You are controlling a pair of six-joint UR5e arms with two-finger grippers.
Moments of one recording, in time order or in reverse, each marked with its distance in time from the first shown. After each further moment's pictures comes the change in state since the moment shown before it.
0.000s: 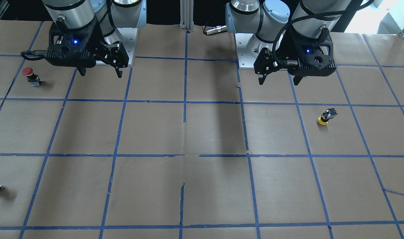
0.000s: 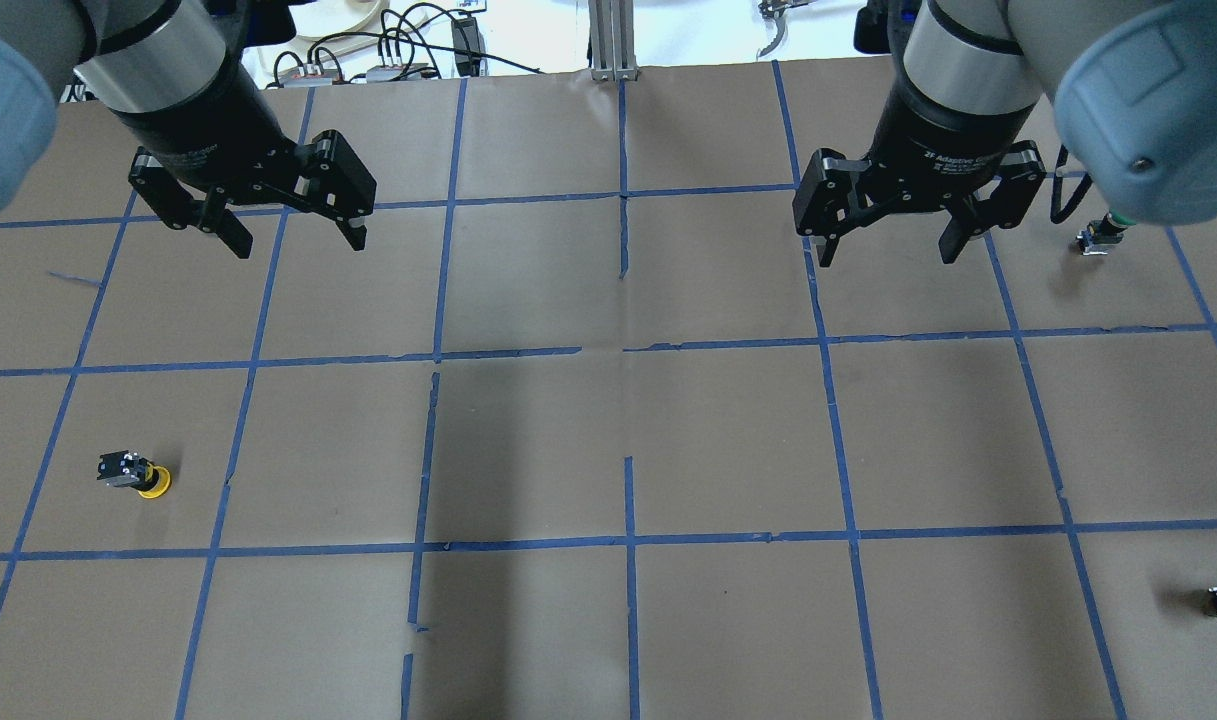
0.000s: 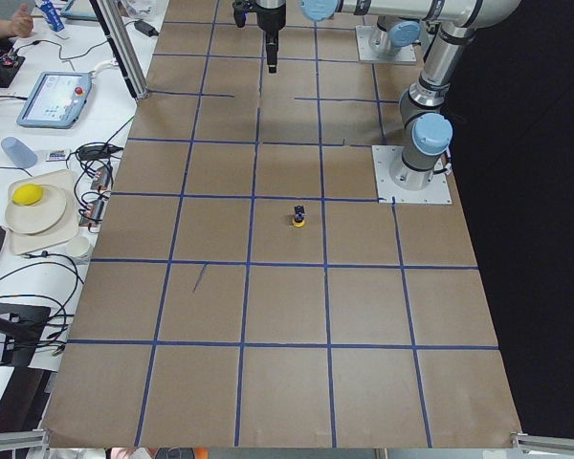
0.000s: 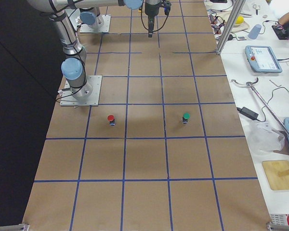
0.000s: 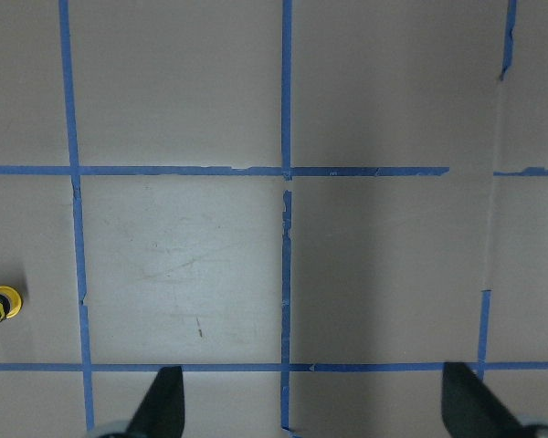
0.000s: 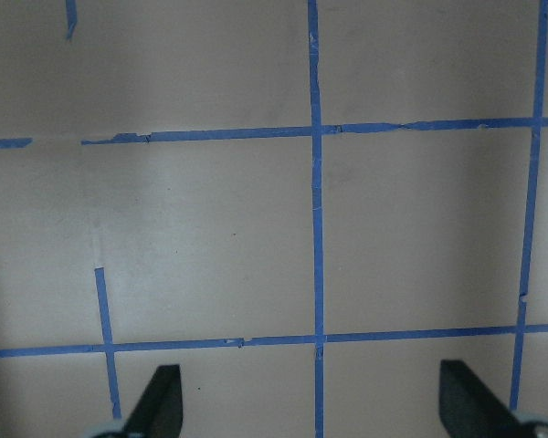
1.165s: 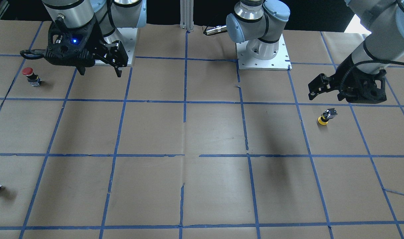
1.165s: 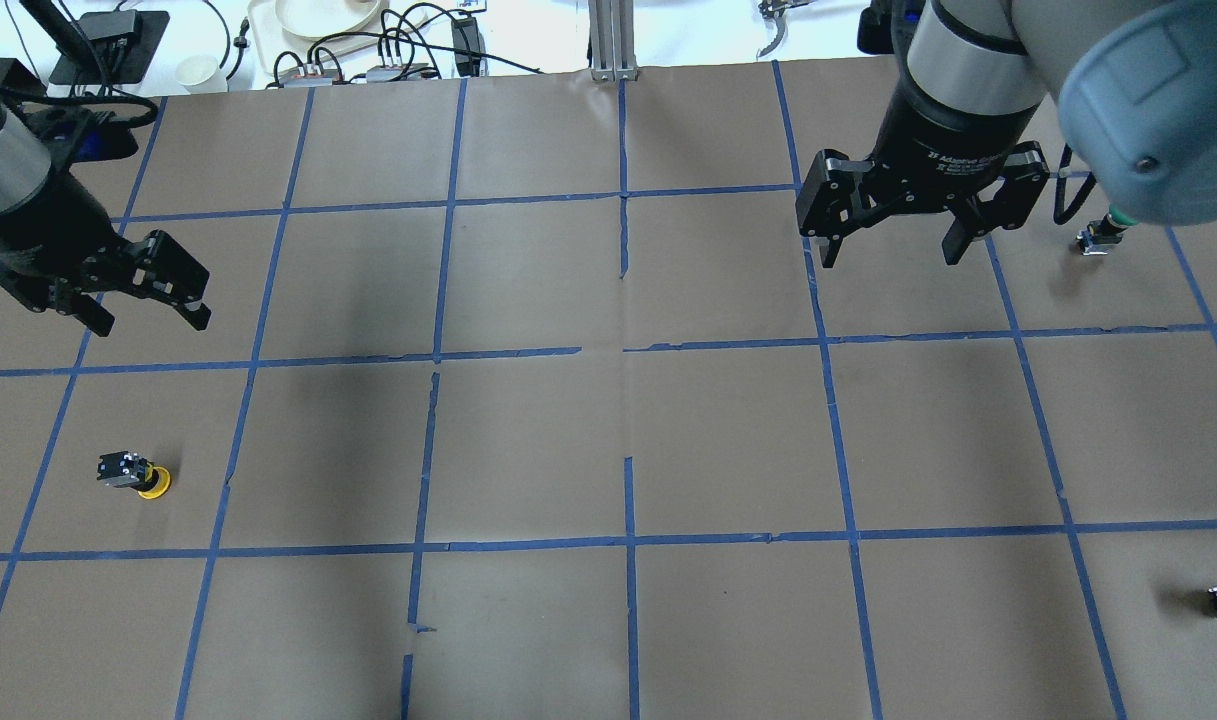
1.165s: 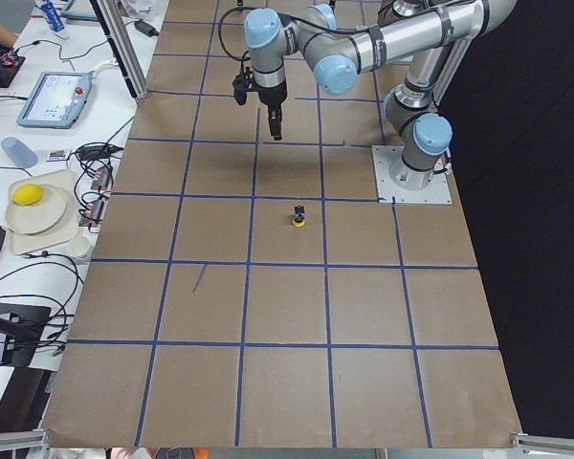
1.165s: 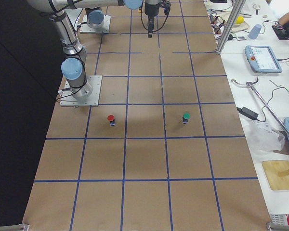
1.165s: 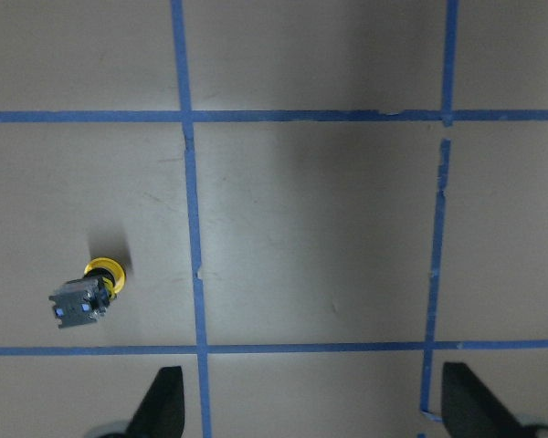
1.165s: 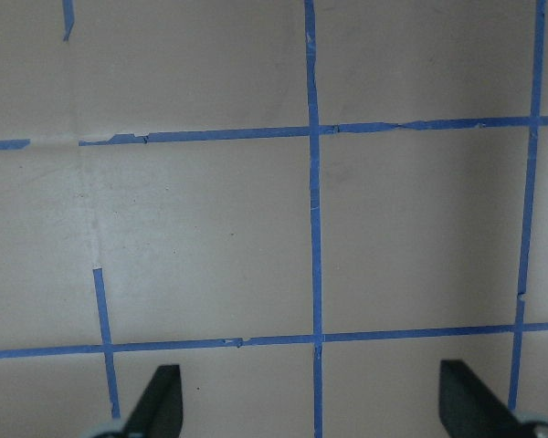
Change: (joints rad) left arm 0.404 -0.004 -0.235 0.150 0.028 0.403; right arm -0.003 -0.002 0.002 0.005 -0.002 -0.001
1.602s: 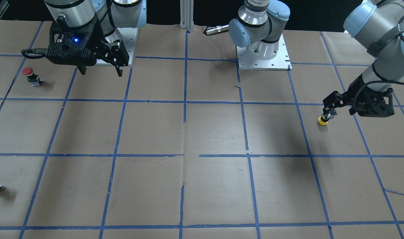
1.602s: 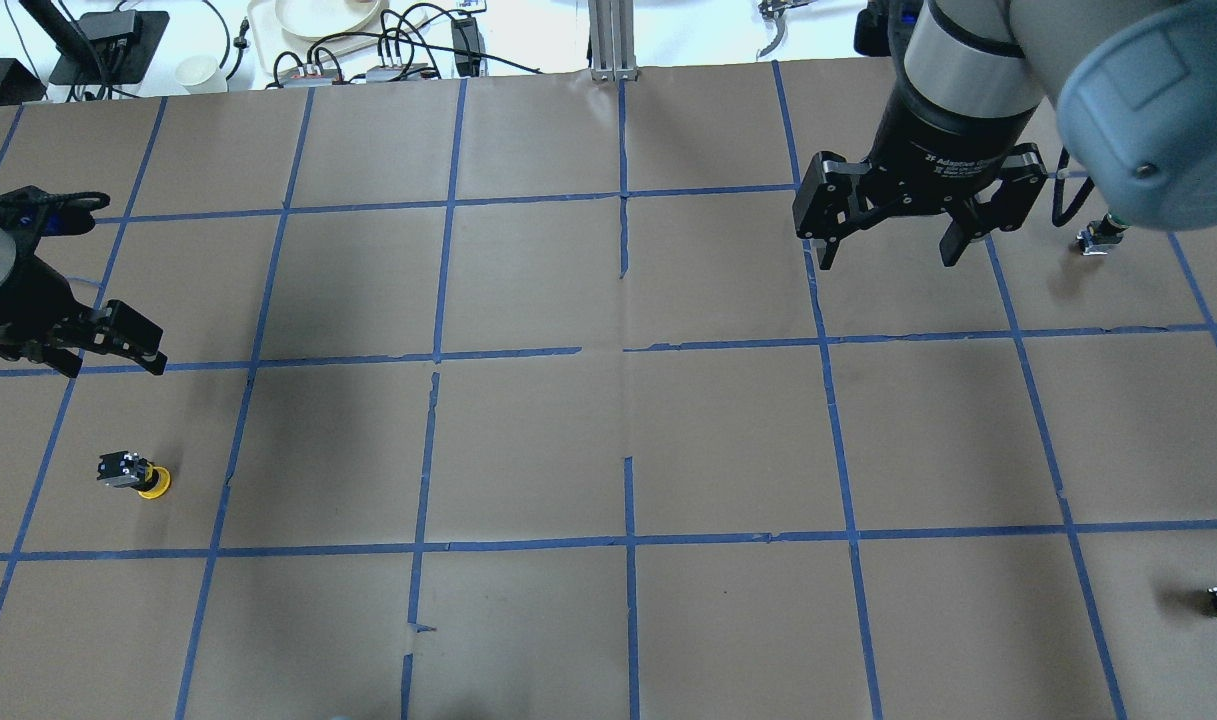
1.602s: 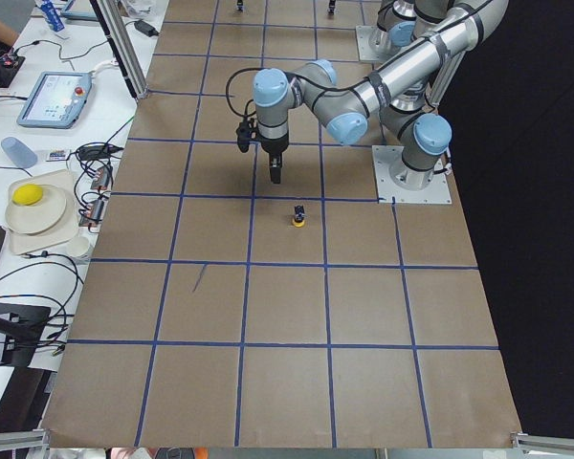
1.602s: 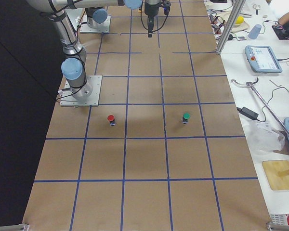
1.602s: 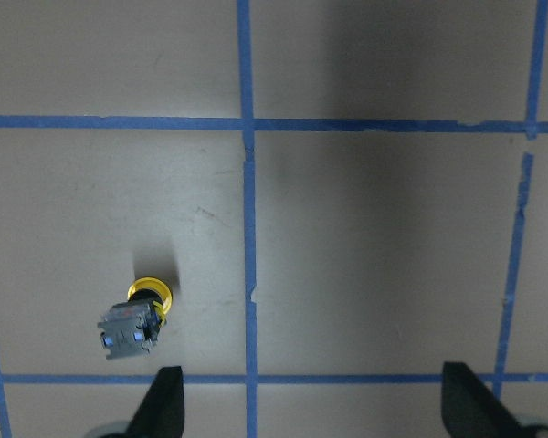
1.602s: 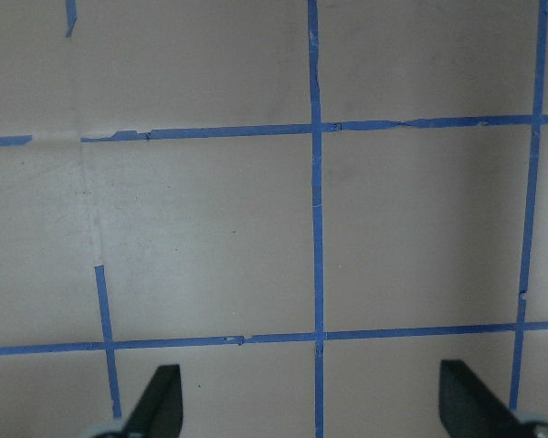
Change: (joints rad) left arm 0.168 -0.052 -0.180 0.297 0.000 0.209; right arm 0.005 -0.001 0.001 -0.003 0.003 0.001
